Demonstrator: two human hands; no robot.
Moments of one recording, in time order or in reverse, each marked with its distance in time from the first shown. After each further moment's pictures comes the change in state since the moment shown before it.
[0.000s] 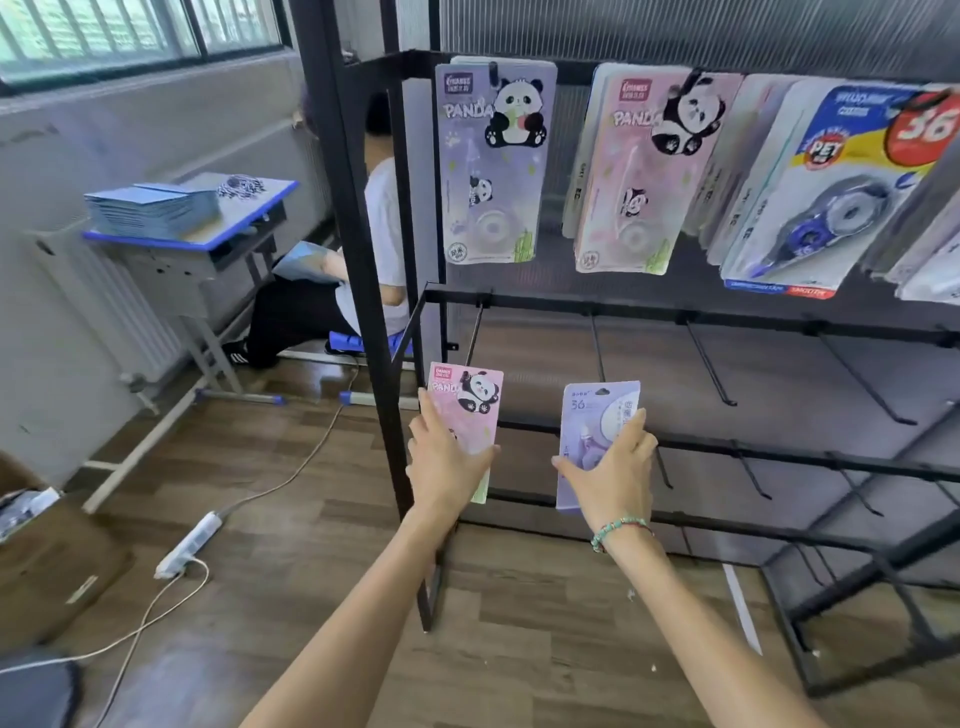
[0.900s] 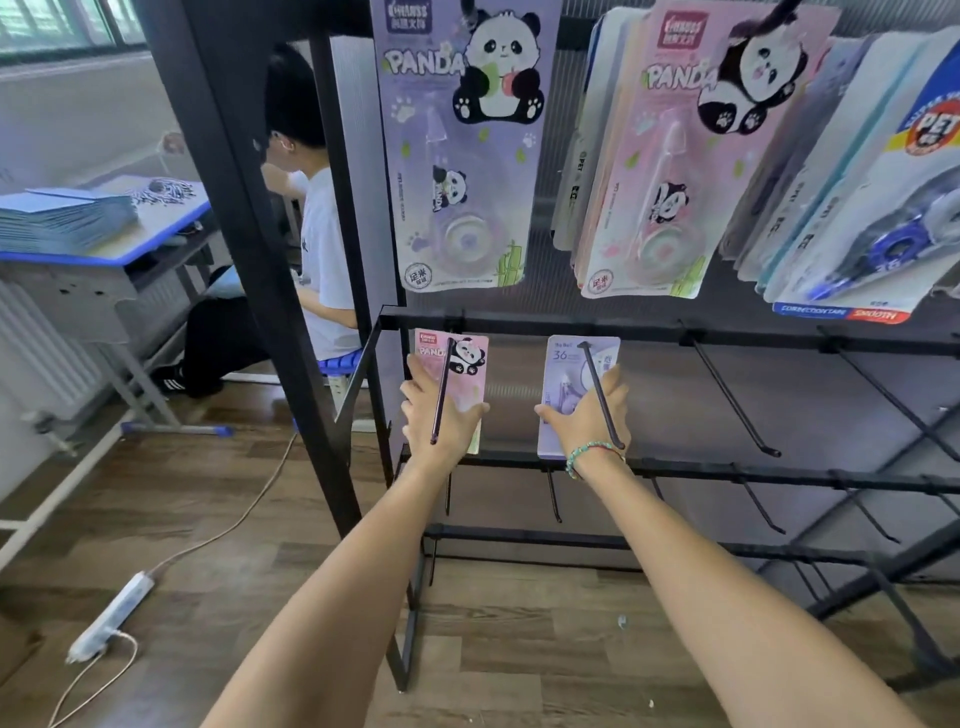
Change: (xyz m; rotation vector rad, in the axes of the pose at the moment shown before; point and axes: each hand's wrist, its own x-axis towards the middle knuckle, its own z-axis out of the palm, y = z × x) left_hand 0.140 0.030 0.062 0.021 -0.007 0.017; right_hand 0.149 -0.024 0.060 -0.122 0.066 0.060
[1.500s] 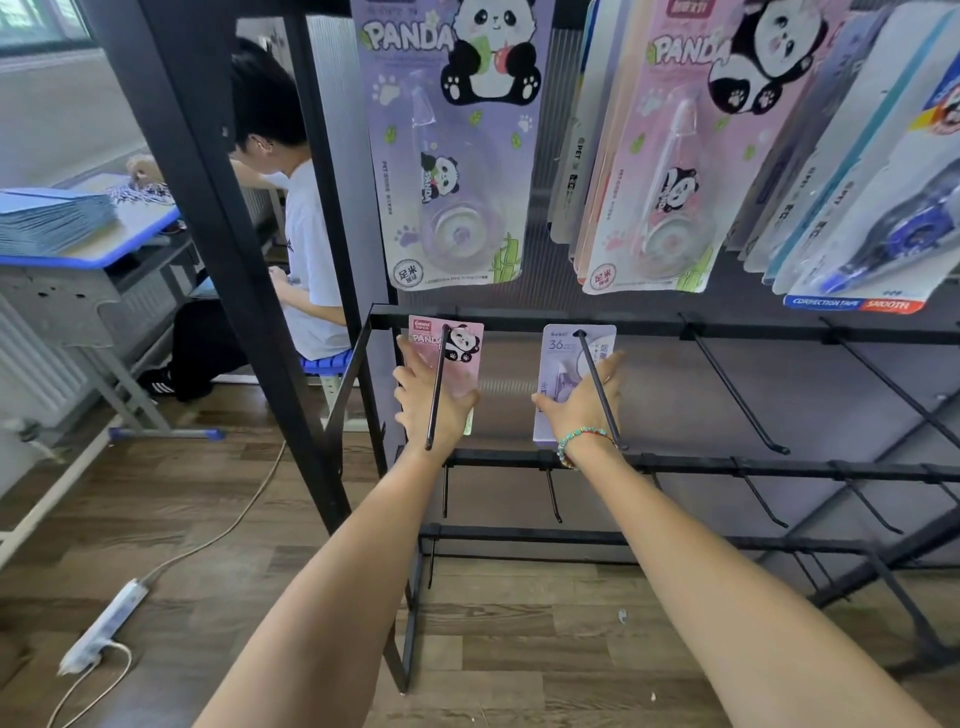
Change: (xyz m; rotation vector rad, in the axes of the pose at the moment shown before) left_hand 0.023 0.005 0.006 -0.010 0.004 -0.005; right_hand 0.013 -0.006 0.011 0.071 0.010 0.037
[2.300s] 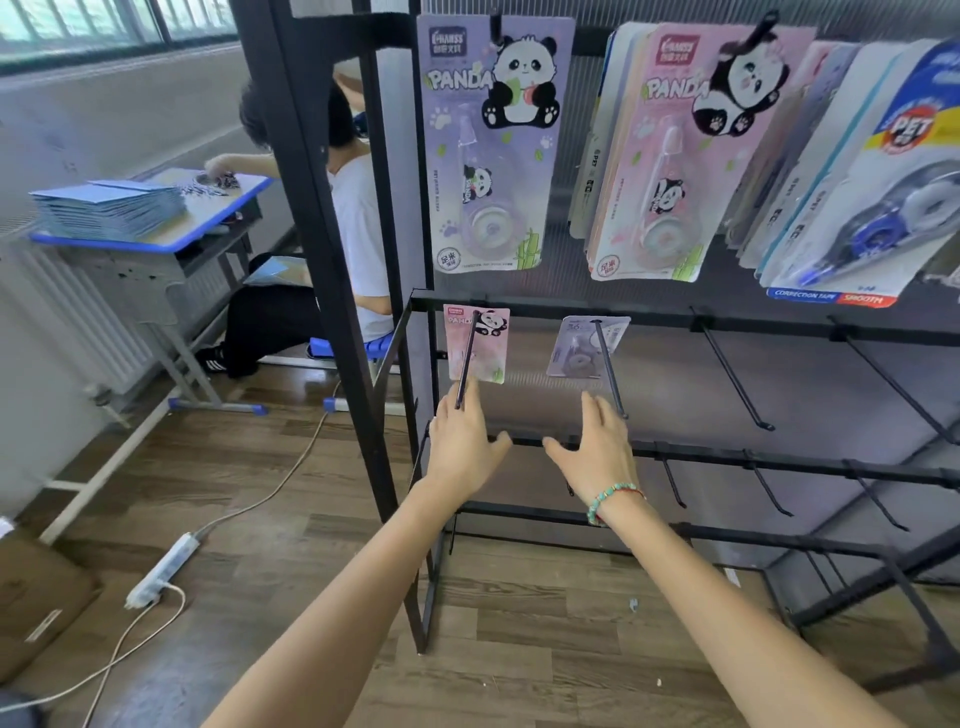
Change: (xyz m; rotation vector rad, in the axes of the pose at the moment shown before) left_hand -0.091 -0.023 -0.037 0.192 -0.172 0.319; right_hand -0.091 0.019 -0.046 -0.236 -0.245 -0.301
